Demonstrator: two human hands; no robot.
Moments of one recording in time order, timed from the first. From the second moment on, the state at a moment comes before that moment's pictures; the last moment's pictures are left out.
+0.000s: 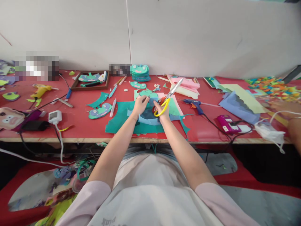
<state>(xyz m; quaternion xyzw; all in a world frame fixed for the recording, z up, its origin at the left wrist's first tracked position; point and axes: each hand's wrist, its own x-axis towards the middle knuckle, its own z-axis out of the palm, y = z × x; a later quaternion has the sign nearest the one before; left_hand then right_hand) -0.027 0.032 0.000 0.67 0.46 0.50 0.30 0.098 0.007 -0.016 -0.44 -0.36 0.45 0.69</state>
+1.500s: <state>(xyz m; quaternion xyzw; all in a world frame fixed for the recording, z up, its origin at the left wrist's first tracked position) -0.026 0.029 0.000 0.70 0.43 0.43 0.38 0.103 0.006 -0.009 -0.43 -0.28 0.46 0.73</state>
